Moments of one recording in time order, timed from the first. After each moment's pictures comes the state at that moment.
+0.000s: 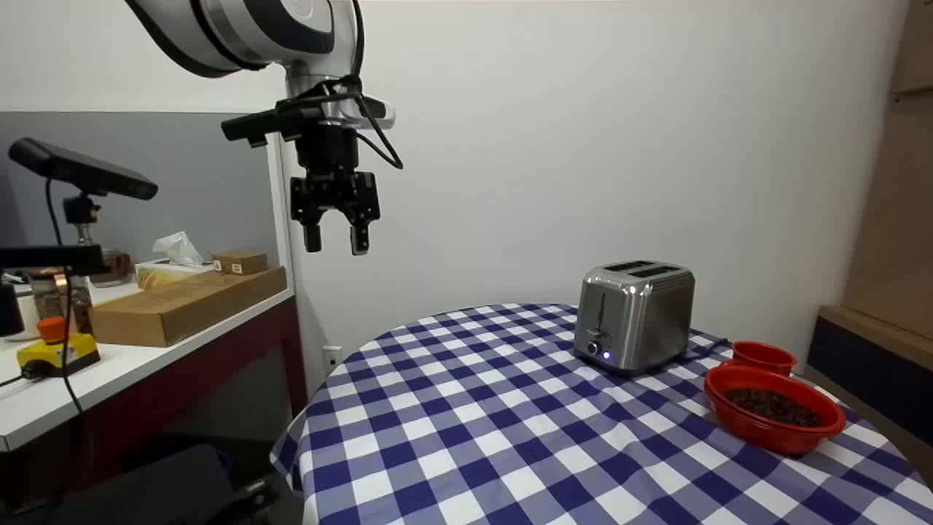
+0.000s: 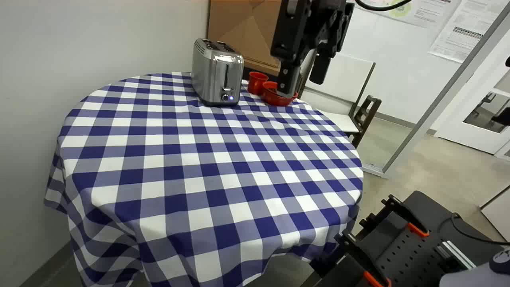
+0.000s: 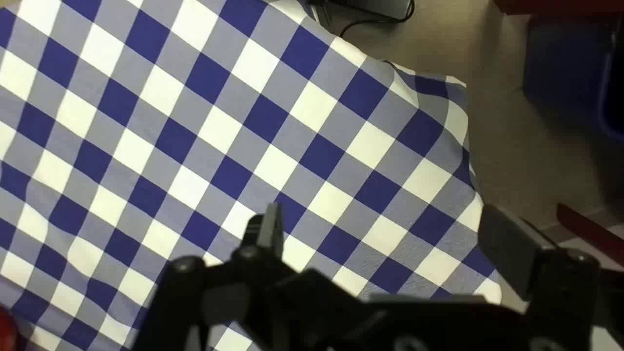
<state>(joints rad) 0.19 -0.37 0.30 -2.55 0.03 2.14 0.18</state>
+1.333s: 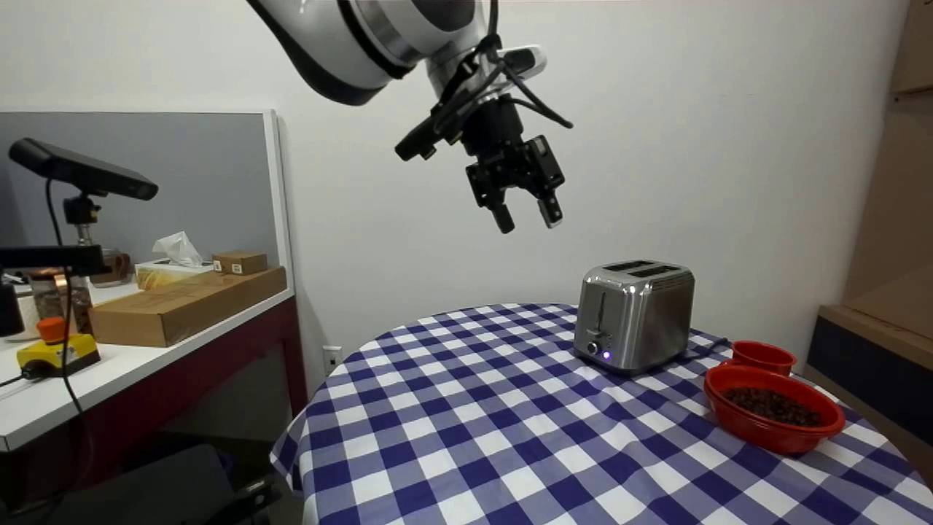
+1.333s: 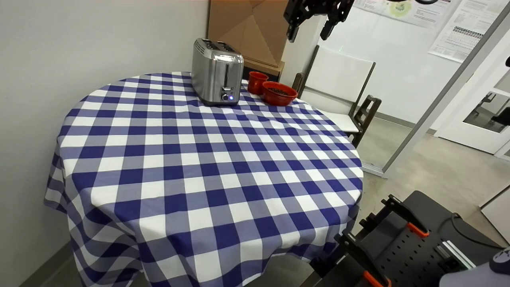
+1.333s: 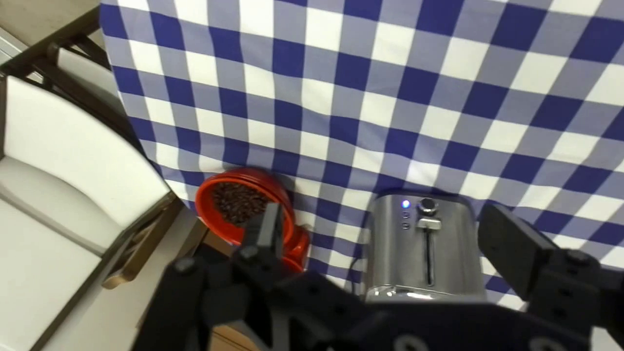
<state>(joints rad) -0.18 -0.22 0.23 -2.44 -0.44 2.53 0.54</state>
